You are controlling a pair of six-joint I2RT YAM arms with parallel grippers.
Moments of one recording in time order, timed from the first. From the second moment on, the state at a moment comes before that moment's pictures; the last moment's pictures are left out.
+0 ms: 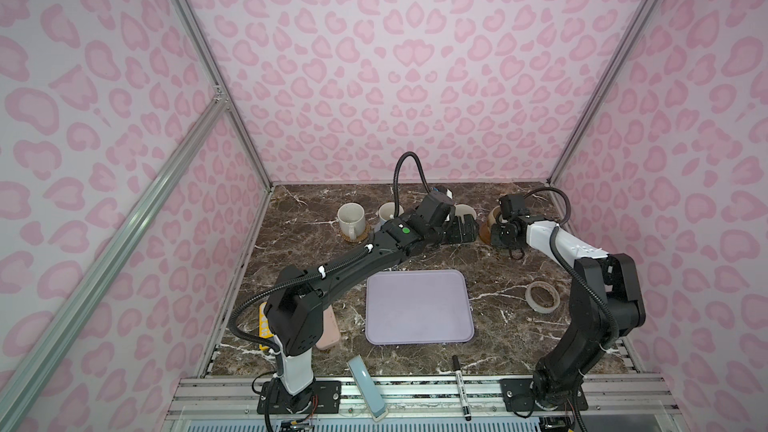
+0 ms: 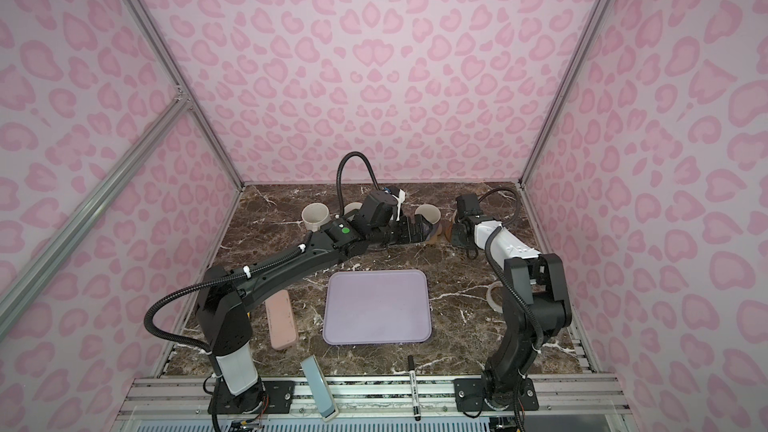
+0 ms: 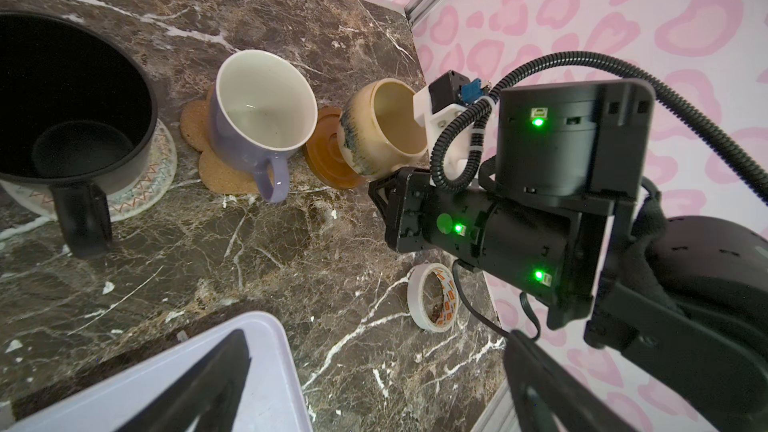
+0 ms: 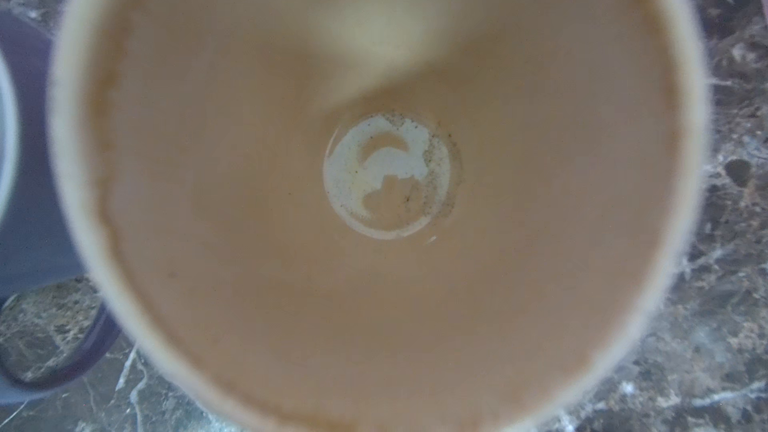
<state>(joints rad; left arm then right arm) -0.87 1.84 1.63 -0.35 0.08 -0.79 0.11 1.77 1.23 -0.57 0.16 0.30</state>
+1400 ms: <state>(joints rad) -0.84 1.99 1.75 -0.39 0.14 -0.76 0.08 1.86 1.27 -0.55 0.07 0.21</state>
